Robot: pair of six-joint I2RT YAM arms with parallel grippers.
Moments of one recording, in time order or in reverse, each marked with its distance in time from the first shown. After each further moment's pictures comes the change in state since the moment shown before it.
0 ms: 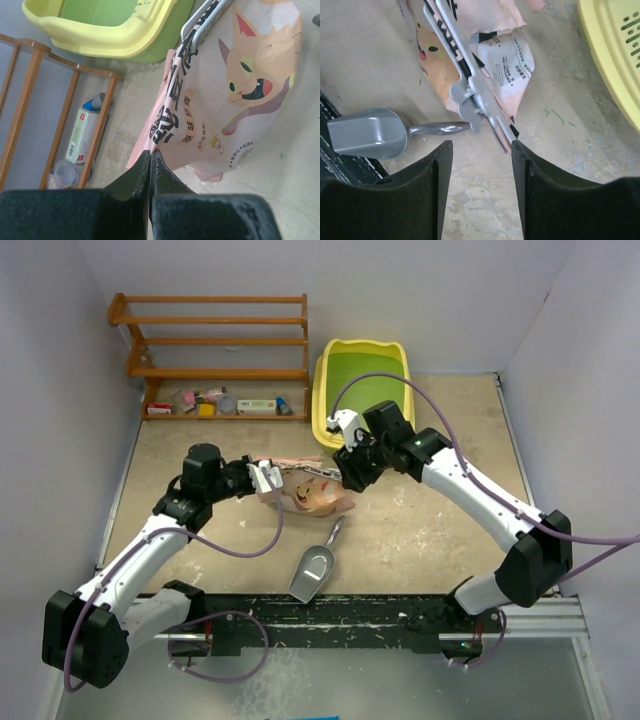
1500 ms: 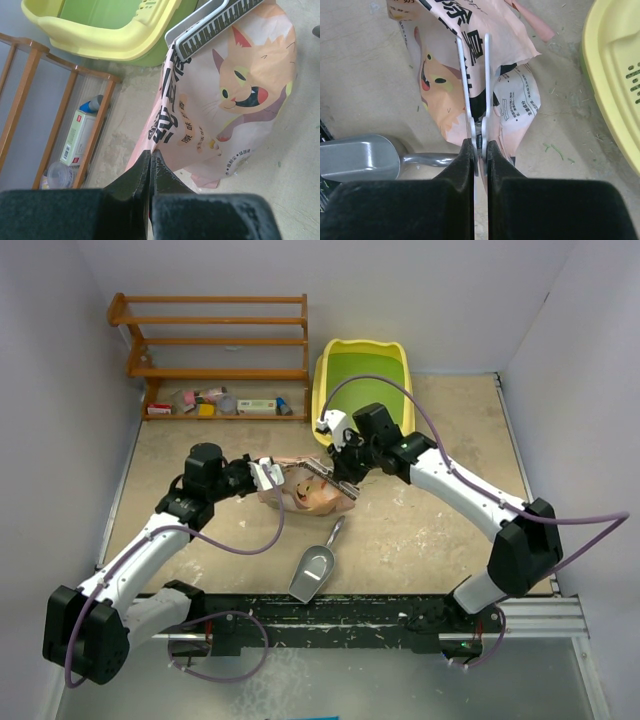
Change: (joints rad) left arm -0.006 0.019 -0.012 0.054 -0.007 -0.050; right arm 0.024 0.074 -0.054 0.187 -0.030 -0.027
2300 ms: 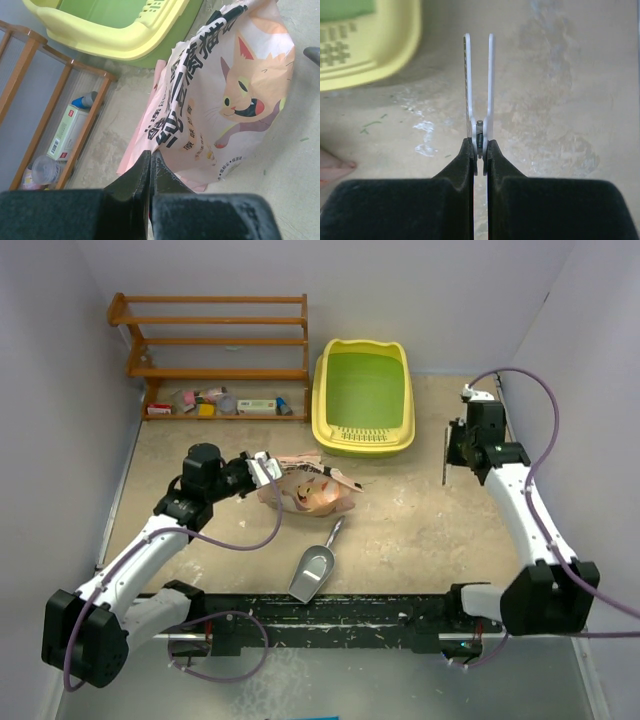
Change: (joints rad) left arm 0.000 -0.017 0.000 0.007 -0.002 -0.107; right arm -0.539 -0.315 -0.172 -0.051 0.409 0.318
